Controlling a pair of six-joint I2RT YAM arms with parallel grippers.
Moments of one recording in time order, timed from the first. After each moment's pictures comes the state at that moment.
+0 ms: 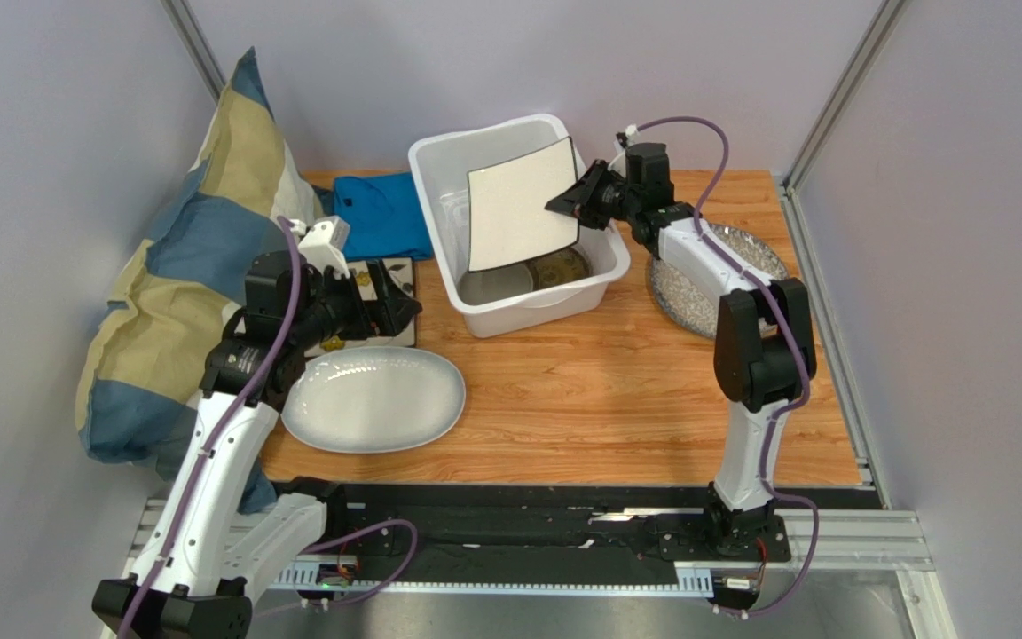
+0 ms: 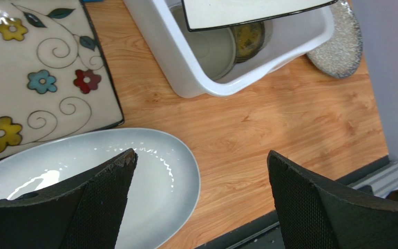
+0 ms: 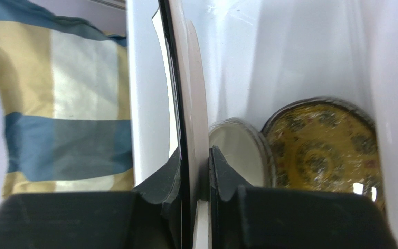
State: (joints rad) left arm -0.18 0.87 1.02 -0.63 0.32 -0.36; right arm 0.28 1.95 1.58 -0.02 -0.47 0.85
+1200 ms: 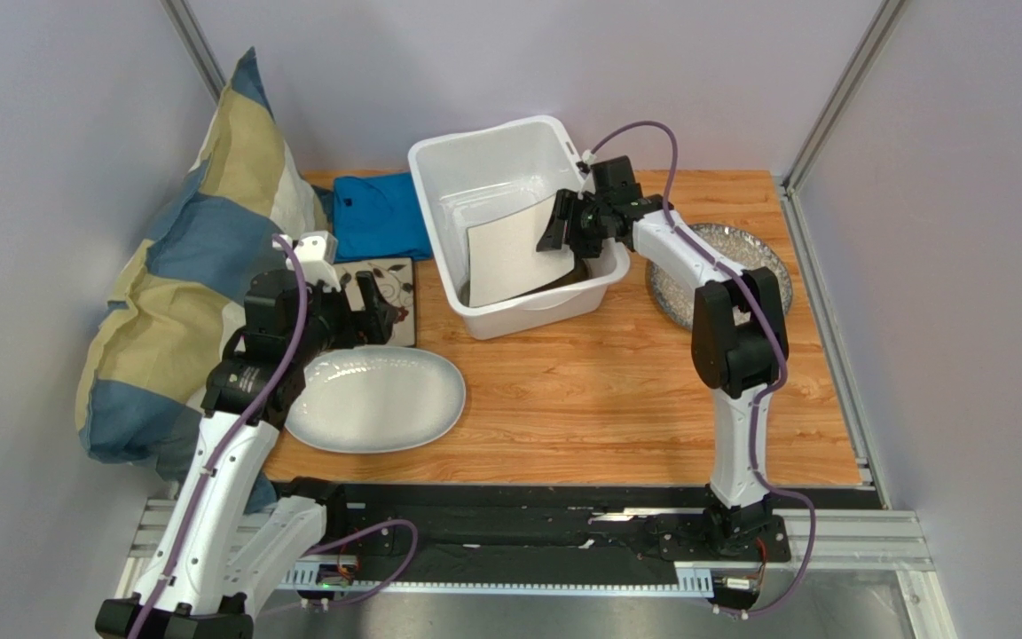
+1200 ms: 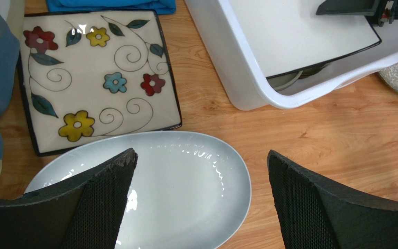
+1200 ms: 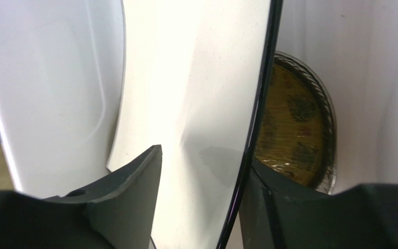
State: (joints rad) left arm -0.17 0.80 0.92 -0.60 0.10 -0.25; right arm 0.35 2.11 1.77 -0.43 -0.37 0.50
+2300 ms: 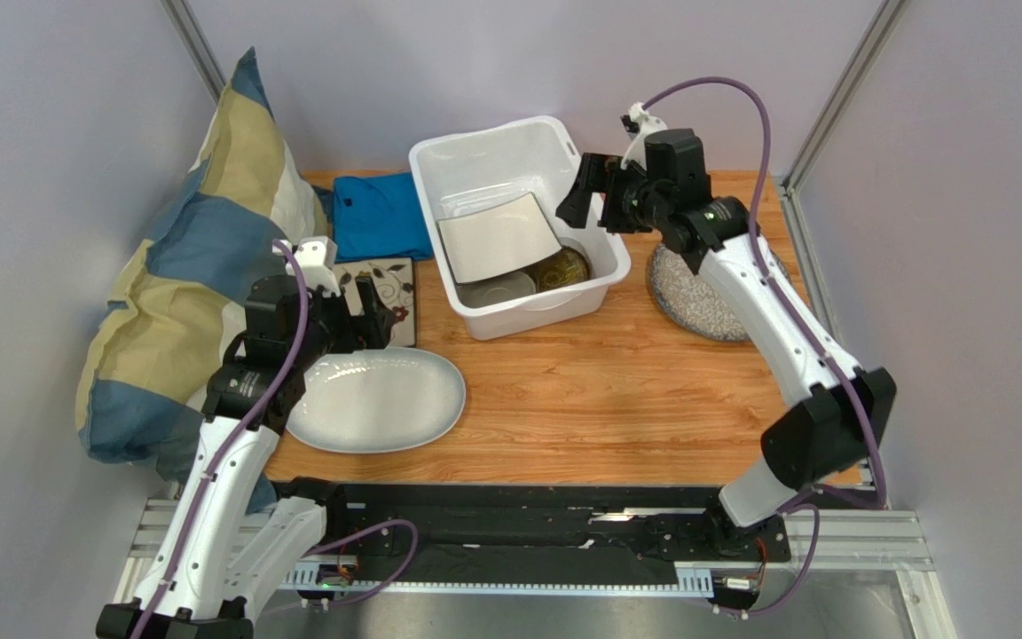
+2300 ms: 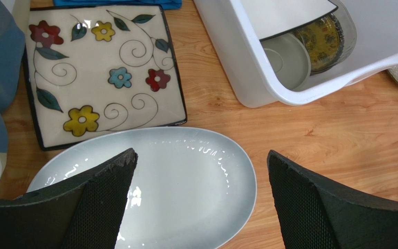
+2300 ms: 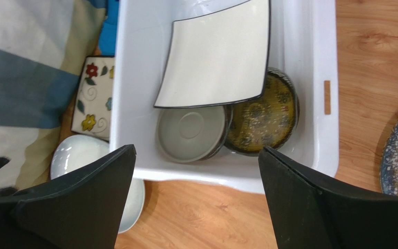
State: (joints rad) left arm -0.17 0.78 0.90 -0.61 0.09 -0.24; right arm 0.38 1.63 1.67 -0.56 -0.18 0.39
